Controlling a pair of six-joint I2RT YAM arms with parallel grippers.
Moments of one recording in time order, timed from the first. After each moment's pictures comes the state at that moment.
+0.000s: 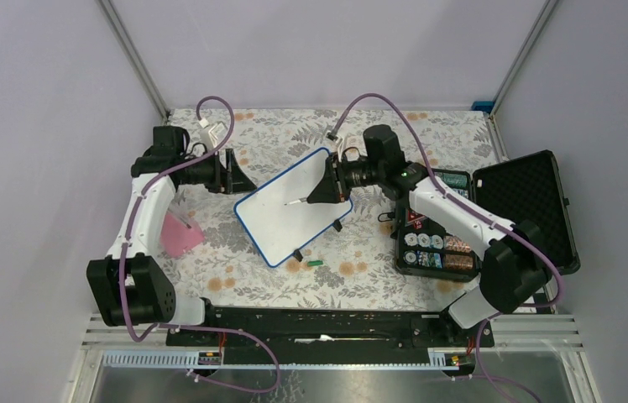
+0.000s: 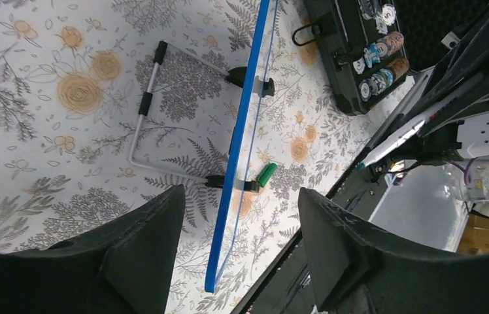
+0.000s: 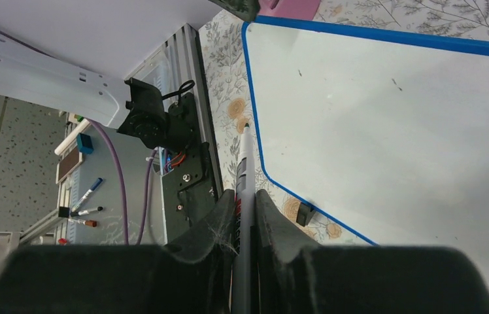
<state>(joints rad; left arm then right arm) 0.09 1.38 1.25 -0.83 0.93 0.12 0.58 1.54 1.22 -0.15 -0.87 0.26</state>
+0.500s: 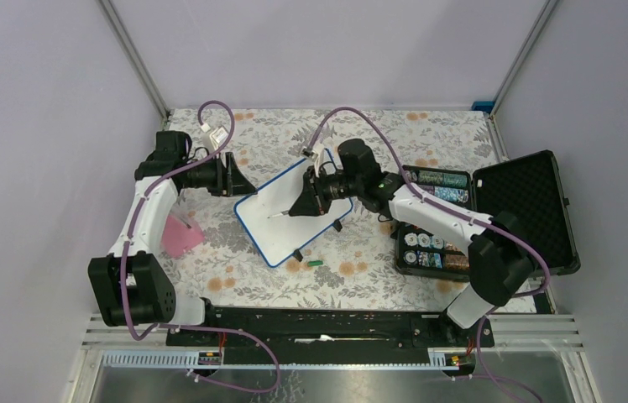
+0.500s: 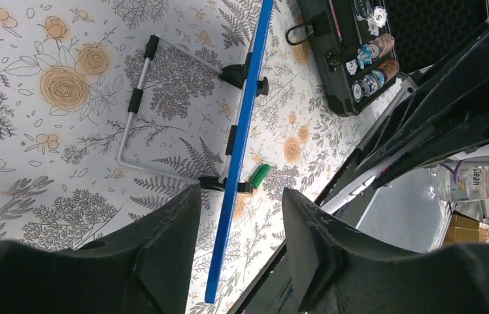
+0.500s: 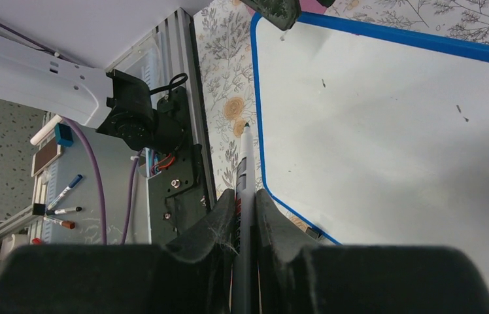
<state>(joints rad) 0.09 1.38 1.17 -0.76 0.97 0.07 0.73 1.61 1.19 -0.02 -0.77 0.26</state>
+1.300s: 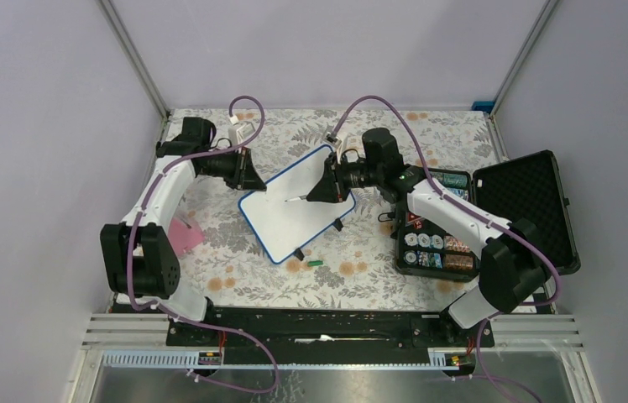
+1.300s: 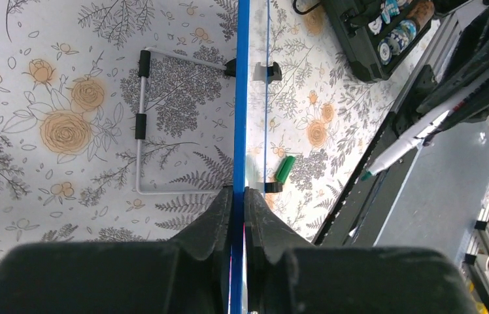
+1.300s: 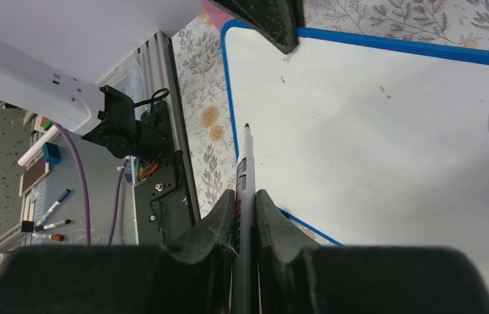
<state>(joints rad) -0.04 1.54 1.31 -0.83 0.92 0.25 0.61 1.55 1.18 -0.07 -0.79 0.23</state>
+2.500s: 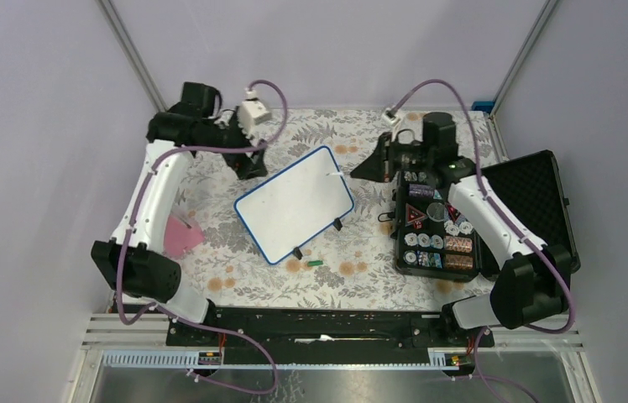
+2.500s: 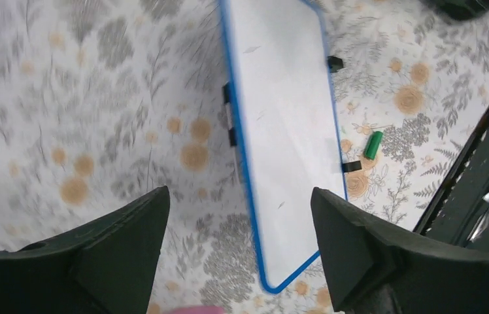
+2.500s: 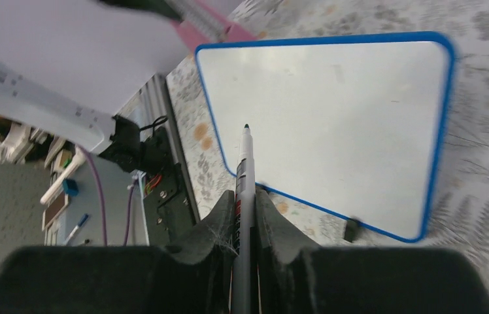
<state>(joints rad) -0.11 1.57 1.71 -1.11 0.67 0.61 0.35 1.42 1.16 -0.18 -0.98 0.24</state>
